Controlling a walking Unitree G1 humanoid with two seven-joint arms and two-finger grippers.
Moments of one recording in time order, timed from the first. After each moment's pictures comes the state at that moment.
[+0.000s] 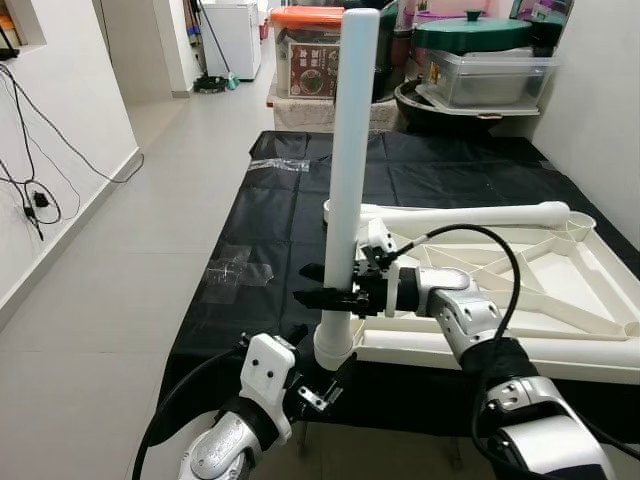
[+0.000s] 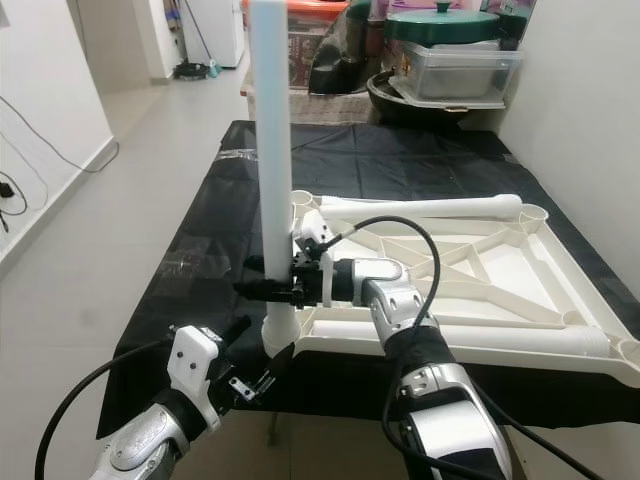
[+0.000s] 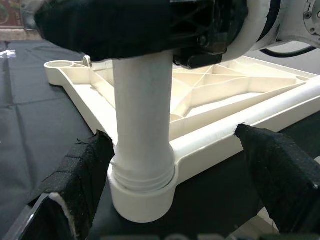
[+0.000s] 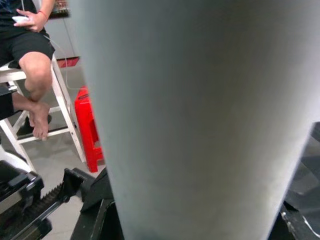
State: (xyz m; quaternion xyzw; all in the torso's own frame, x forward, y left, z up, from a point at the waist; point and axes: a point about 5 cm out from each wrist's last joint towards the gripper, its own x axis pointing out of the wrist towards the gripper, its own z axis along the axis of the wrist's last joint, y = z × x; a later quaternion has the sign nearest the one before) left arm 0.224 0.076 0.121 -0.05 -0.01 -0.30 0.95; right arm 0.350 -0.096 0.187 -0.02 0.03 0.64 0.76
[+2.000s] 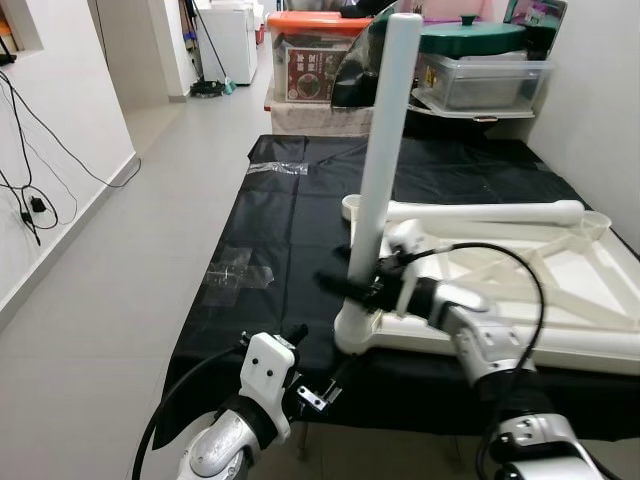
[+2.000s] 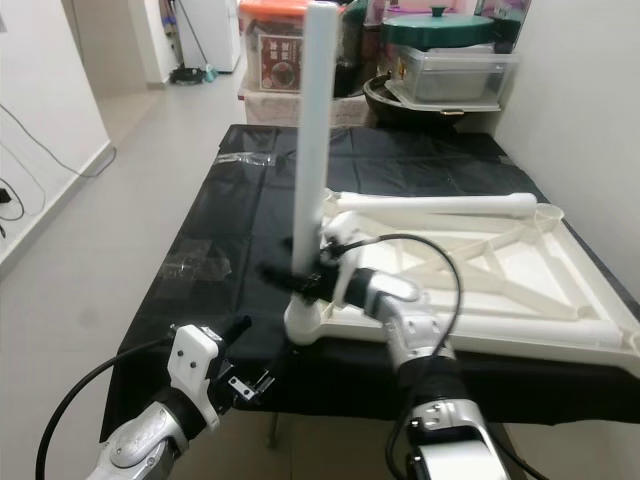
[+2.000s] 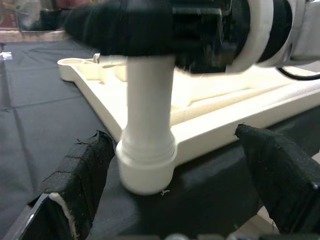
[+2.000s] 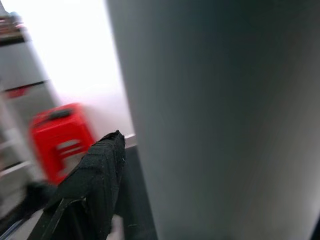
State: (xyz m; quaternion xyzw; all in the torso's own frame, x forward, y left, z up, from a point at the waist) left arm 0.227 0.076 0.120 -0.05 0.00 -0.31 0.95; right arm 0.343 -0.108 0.171 0.02 0.03 0.56 0.83
